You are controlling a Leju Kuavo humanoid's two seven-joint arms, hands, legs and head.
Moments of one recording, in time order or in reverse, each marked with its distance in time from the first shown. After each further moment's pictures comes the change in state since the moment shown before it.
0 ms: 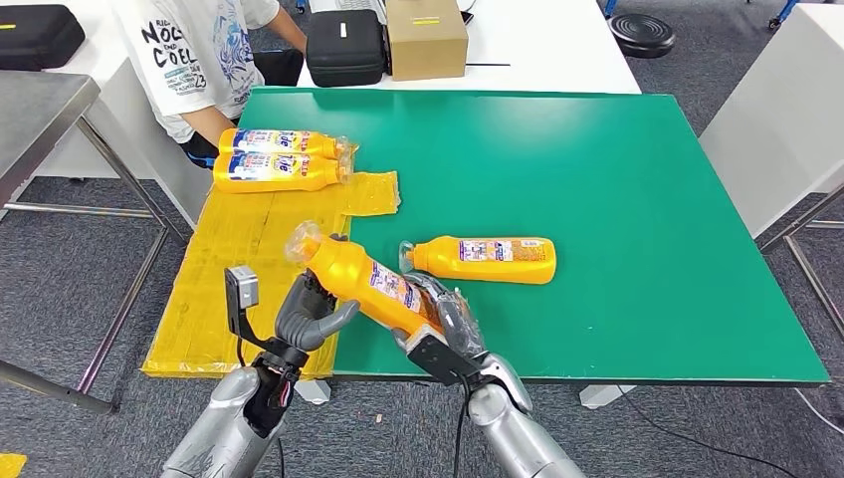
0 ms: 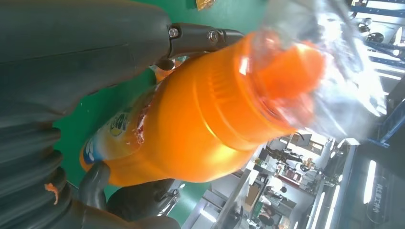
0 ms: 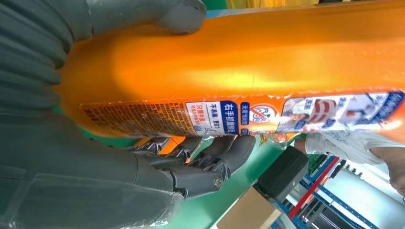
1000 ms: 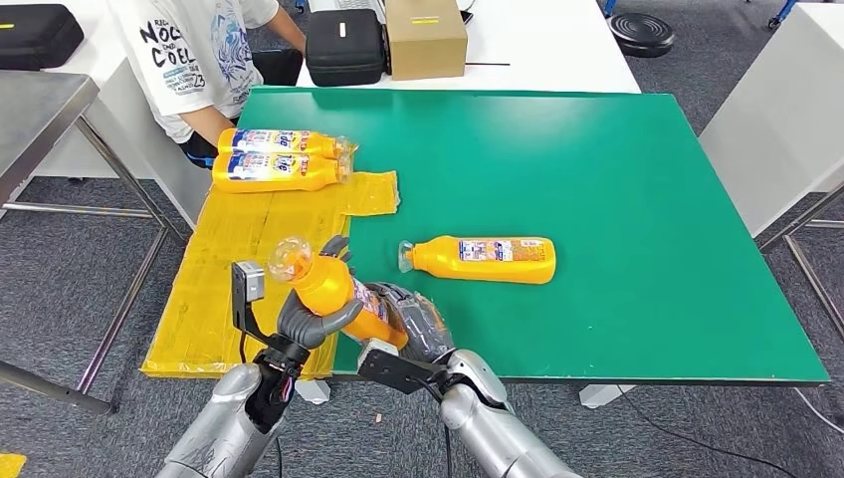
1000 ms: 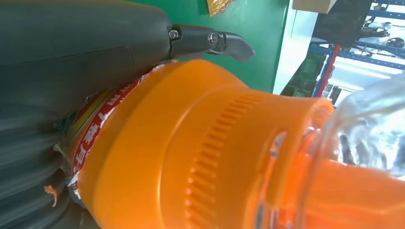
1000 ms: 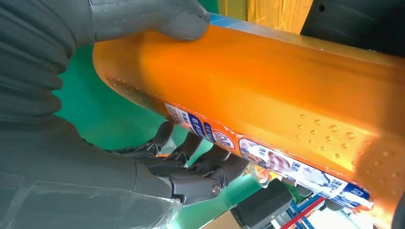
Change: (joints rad) left arm -0.028 -0.003 -0.018 0.040 0.035 0.032 0.024; right arm -0.068 0.057 0.135 0.122 0.141 0.010 0.070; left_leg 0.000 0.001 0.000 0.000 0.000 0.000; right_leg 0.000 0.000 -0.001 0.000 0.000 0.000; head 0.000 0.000
